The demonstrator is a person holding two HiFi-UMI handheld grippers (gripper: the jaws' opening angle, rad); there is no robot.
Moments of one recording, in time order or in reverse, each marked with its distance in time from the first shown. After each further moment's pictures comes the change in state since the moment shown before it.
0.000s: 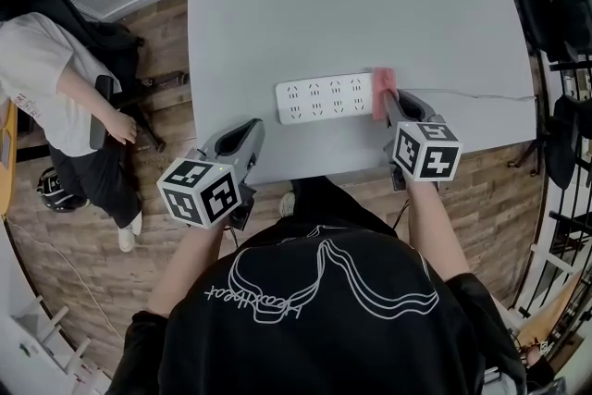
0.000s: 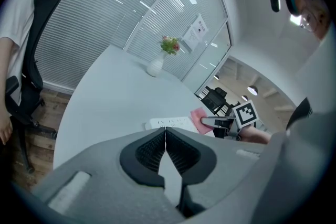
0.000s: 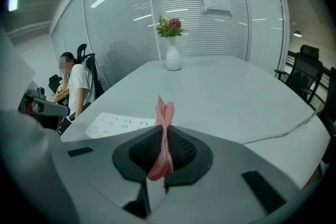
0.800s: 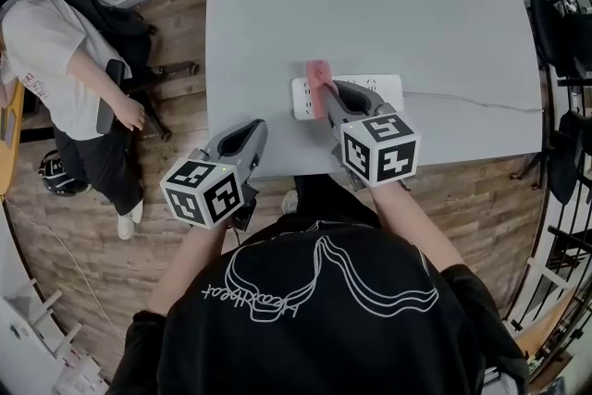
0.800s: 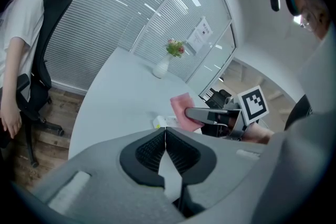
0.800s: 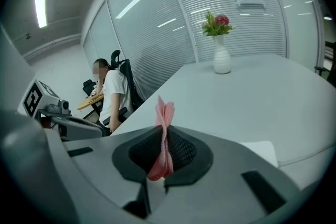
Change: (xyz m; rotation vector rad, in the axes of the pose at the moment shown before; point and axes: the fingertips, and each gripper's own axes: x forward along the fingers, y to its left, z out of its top) left arm -0.023 0.012 -0.008 -0.029 -0.018 0.049; right arm 0.026 0.157 0.031 -0.082 -0.045 0.333
